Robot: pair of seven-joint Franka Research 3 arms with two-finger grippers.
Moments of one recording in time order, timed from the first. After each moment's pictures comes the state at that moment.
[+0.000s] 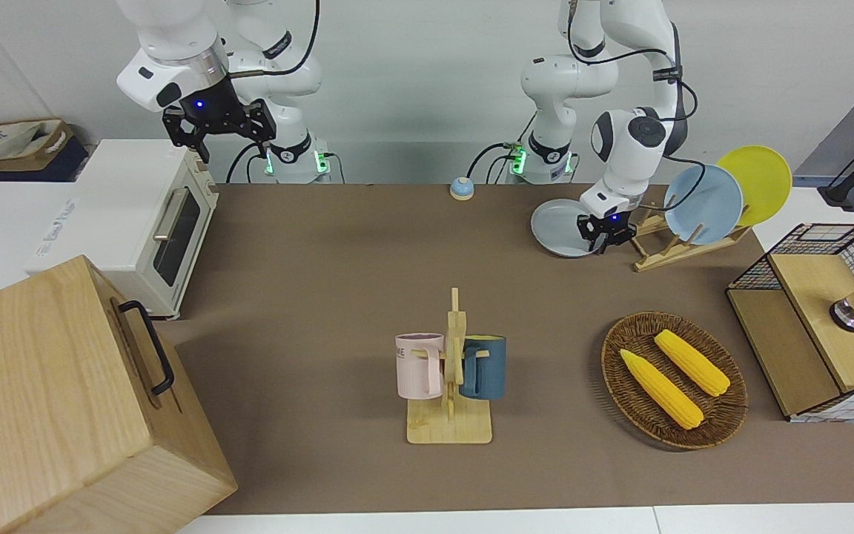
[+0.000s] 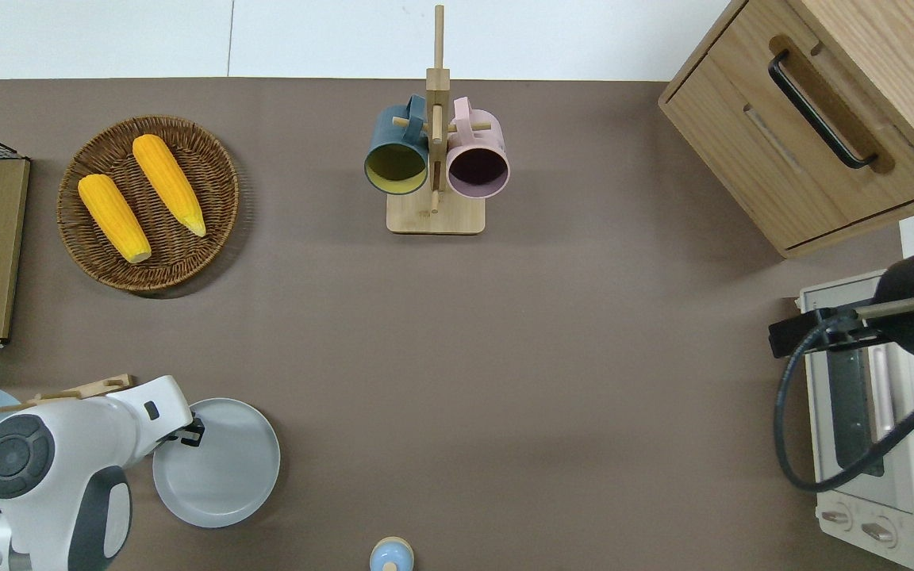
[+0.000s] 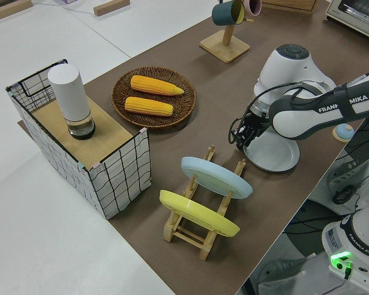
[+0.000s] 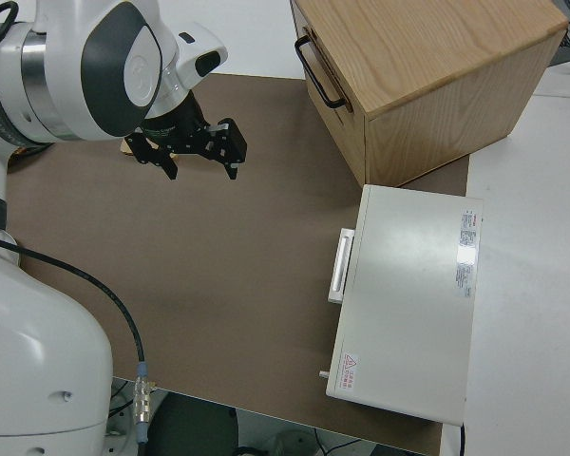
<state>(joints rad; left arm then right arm) 0.04 -0.20 -0.03 -2.66 0.06 2.51 0.32 -0.03 -0.02 0.14 -1.48 0.00 1.33 0.02</state>
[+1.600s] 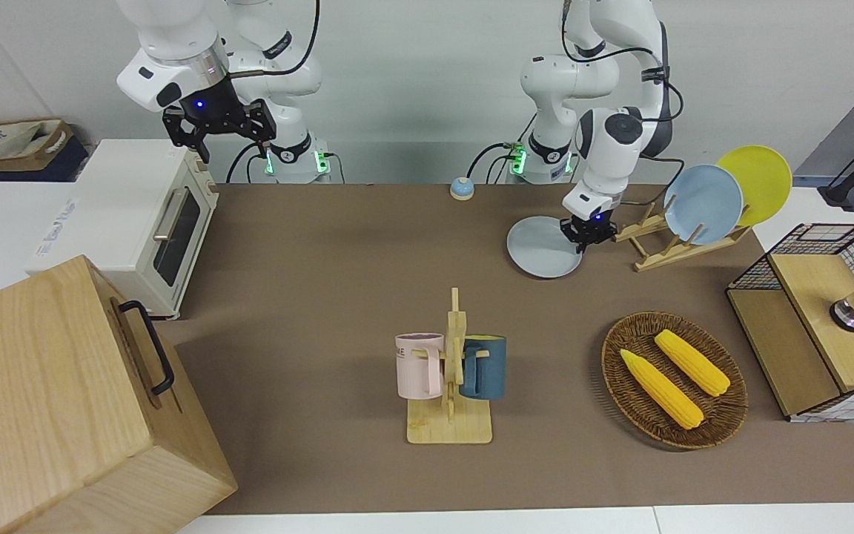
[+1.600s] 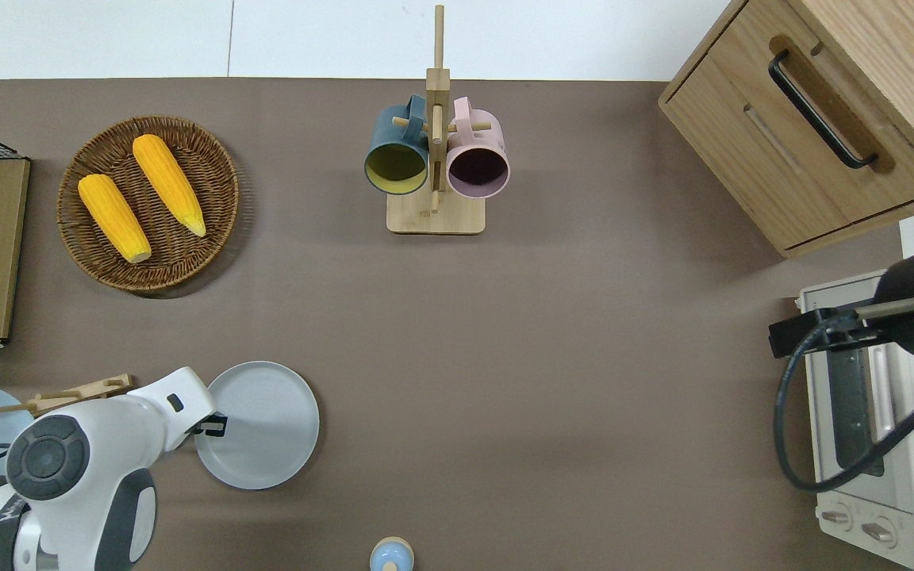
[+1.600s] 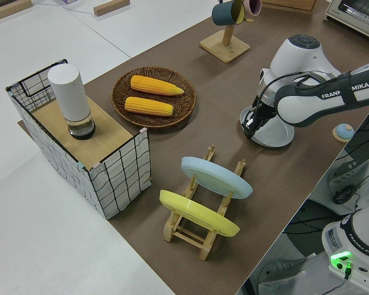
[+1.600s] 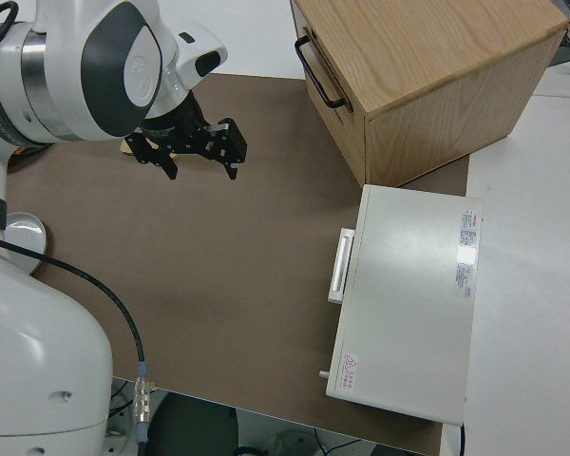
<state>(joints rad) -0.06 -0.20 -0.07 -2.66 0.06 2.51 0.00 -0.03 -0.02 0.14 -1.48 0.00 1.33 0.02</state>
